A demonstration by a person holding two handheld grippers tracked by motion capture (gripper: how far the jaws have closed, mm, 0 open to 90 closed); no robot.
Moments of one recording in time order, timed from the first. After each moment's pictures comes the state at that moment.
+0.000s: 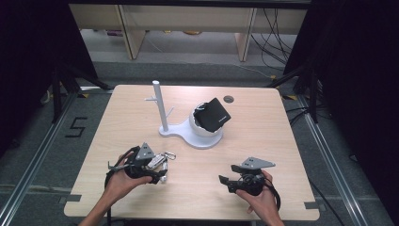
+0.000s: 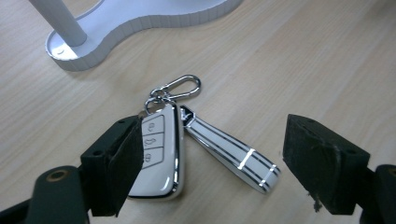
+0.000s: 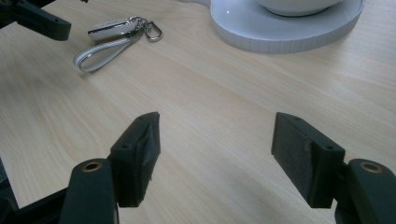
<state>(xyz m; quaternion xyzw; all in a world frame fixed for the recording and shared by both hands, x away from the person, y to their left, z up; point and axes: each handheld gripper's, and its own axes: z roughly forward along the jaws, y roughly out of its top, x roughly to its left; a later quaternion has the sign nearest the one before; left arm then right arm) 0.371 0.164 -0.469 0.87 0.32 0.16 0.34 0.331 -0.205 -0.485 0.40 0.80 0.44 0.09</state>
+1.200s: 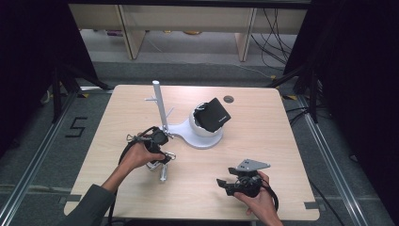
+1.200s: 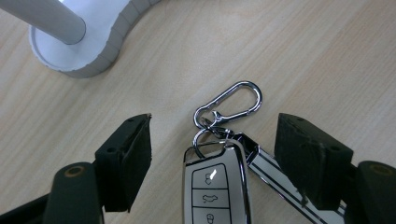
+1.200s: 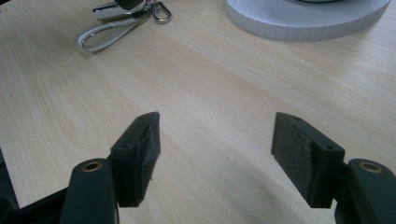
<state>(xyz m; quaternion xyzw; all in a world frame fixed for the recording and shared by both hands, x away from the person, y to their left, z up) 0.449 0.126 -0.467 0.93 0.32 0.11 0.17 0.330 -0.200 -0.492 0.38 0.82 0.42 0.10</state>
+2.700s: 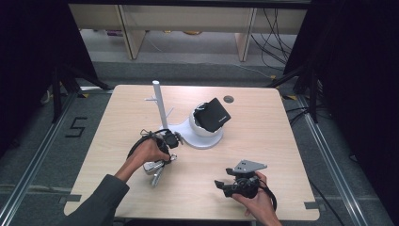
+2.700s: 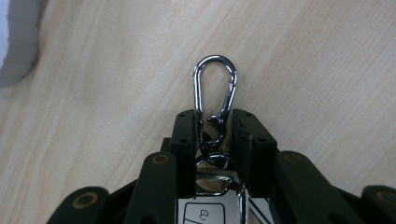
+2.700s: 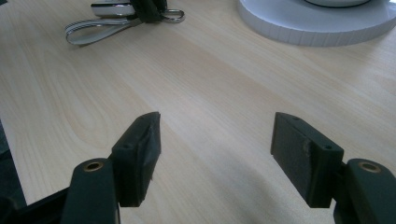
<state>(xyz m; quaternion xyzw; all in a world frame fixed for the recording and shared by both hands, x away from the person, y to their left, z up) 0.458 0.092 -0.478 0.97 0.25 0.03 0.05 0.327 -0.193 -0.490 0.36 0.83 0.42 0.10</state>
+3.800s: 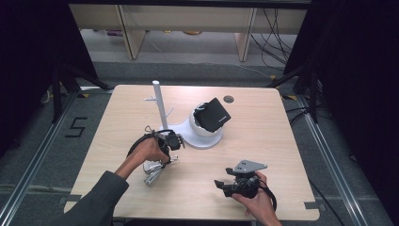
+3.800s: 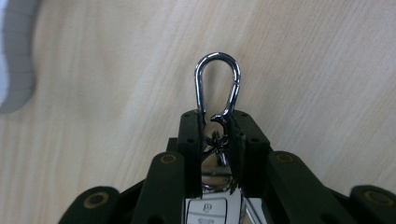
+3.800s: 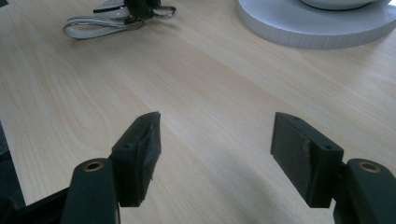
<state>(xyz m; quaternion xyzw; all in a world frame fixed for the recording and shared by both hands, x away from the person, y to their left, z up) 0.452 0.090 -0.460 0.98 0.19 0.05 0.04 0.327 -0.193 -0.490 0.36 0.83 0.42 0.11</state>
